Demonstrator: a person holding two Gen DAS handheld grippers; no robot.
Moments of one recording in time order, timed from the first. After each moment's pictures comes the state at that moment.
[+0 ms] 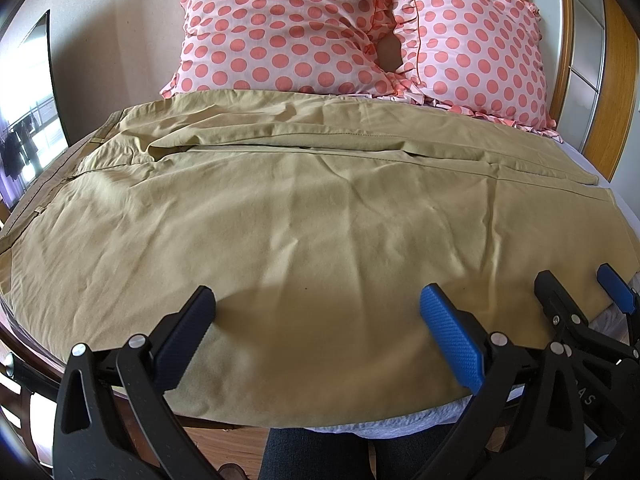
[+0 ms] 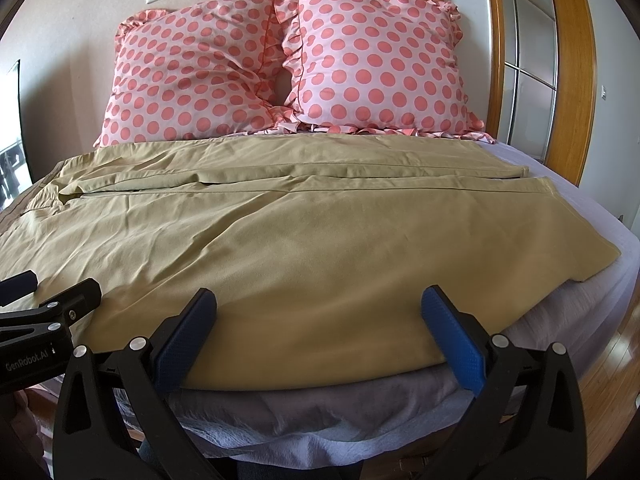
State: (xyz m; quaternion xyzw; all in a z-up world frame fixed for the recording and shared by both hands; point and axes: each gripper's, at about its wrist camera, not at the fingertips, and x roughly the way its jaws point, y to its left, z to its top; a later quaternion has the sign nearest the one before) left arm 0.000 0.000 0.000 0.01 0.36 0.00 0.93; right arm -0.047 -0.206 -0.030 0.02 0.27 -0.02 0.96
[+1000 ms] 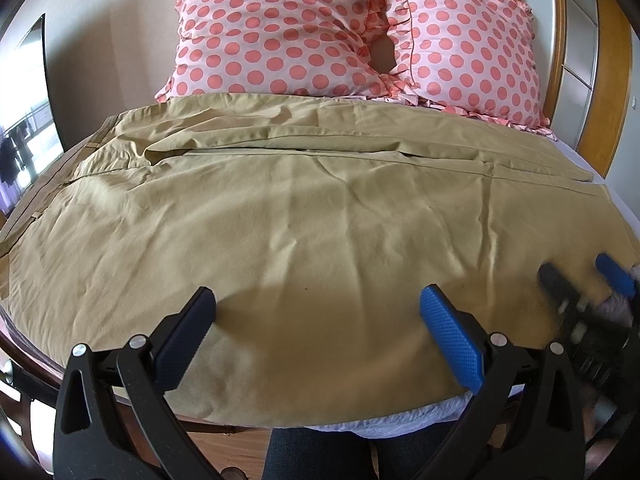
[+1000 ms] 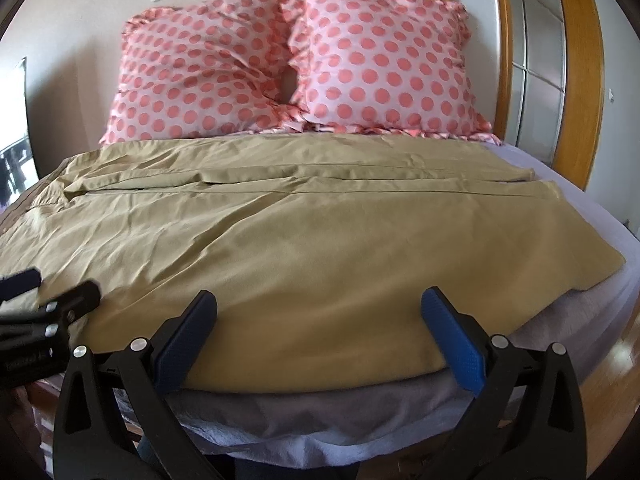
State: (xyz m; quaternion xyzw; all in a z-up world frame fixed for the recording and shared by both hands) left arm -0.002 0.000 0.001 0.01 0.36 -0.01 0.93; right arm -0.038 -0.223 -0.013 0.03 0.27 -0.01 0.96
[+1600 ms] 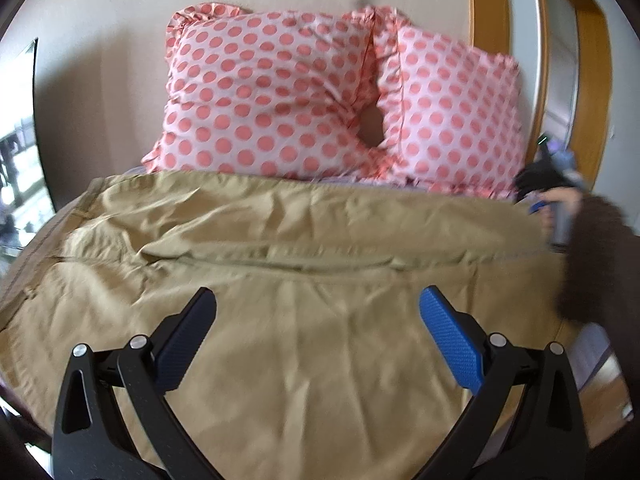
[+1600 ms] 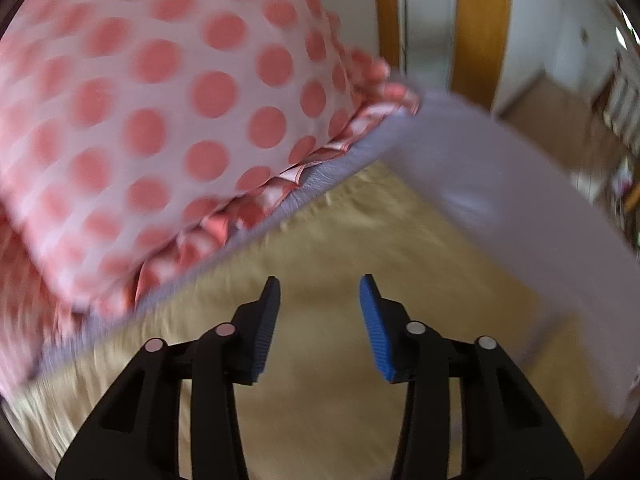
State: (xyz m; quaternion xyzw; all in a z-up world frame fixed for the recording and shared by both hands) left arm 0.040 0.019 0.068 -0.01 0.27 -0.06 0.96; right arm 0.301 -0.441 0.014 0.25 0.44 -0.23 0.83
